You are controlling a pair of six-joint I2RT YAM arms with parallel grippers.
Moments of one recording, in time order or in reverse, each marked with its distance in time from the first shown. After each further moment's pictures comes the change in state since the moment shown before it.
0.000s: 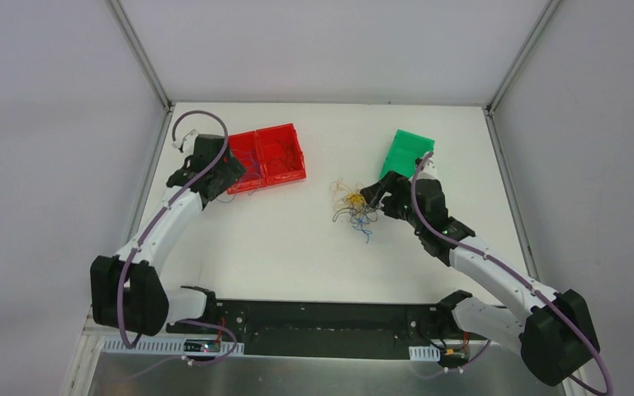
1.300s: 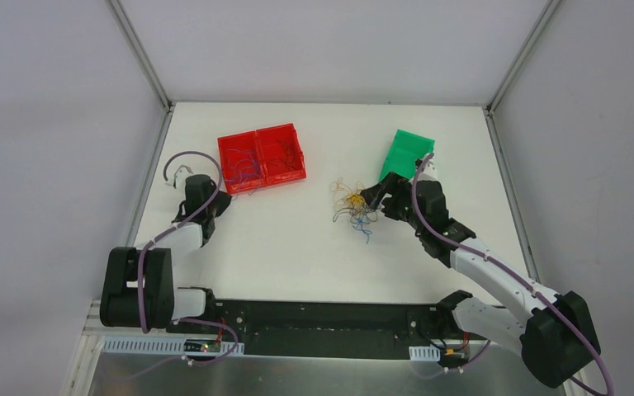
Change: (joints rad) left arm 0.172 -0.019 -0.594 0.800 0.144 -0.064; right arm 0.000 -0.014 -0.013 0.000 -0.006 0.000
